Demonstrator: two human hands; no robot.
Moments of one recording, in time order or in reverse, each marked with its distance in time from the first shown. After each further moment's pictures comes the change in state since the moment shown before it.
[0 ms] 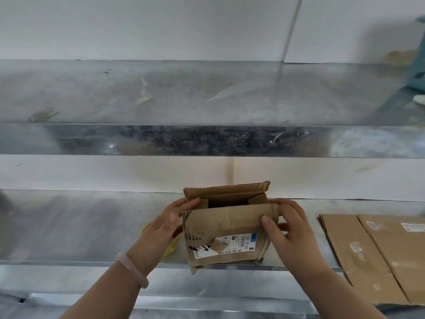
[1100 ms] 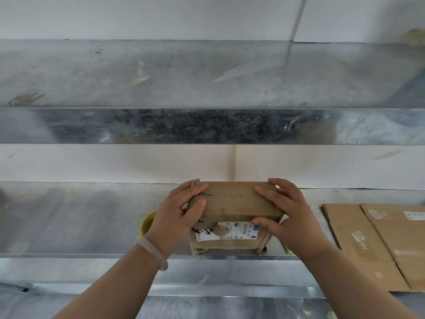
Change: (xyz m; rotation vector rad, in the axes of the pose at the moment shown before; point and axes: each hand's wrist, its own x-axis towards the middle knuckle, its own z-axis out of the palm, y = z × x) left_hand 0.019 0.017 0.018 0.256 0.194 0.062; right_hand 0.021 0.014 0.001 -0.092 -0.167 -0.232
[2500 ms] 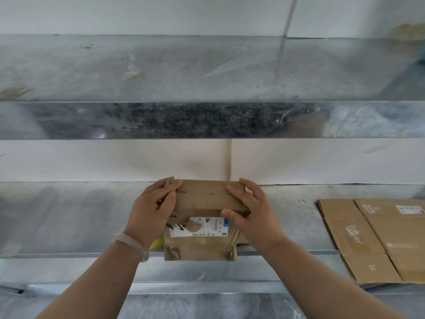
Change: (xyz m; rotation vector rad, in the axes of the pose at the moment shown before) left_hand 0.003 -0.029 -0.019 0.084 0.120 -0.035; right_hand 0.008 -0.022 0.048 0.129 -0.122 0.207
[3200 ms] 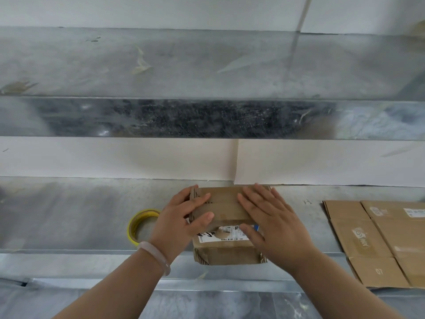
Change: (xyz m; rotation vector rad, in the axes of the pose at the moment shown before) left_hand -0.017 -0.001 0.030 -0.034 -0.167 0.052; right_hand -0.019 0.011 -0.021 -0.747 0.039 -0.347
